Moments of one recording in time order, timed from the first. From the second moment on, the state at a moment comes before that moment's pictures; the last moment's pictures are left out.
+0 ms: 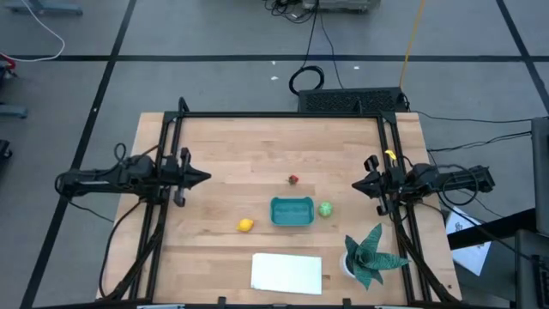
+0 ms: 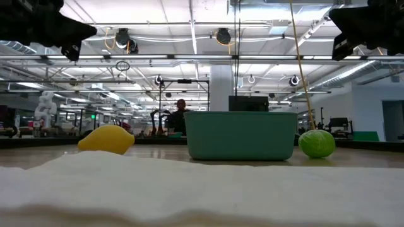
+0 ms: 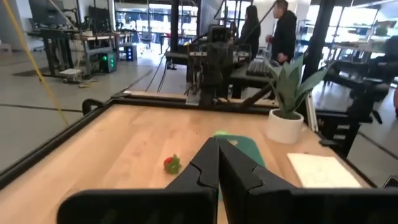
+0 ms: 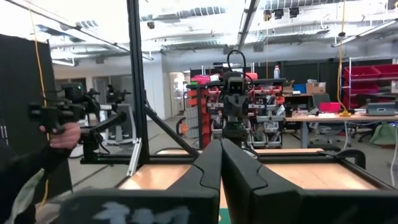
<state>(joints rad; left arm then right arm) 0.00 0.13 0.21 -0.08 0.00 -0.06 0.15 0.01 0.02 0.27 0.02 0.05</state>
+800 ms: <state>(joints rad) 0.00 0.15 0.21 0.00 0.03 0.00 0.15 0.32 0.16 0.30 0.14 0.06</state>
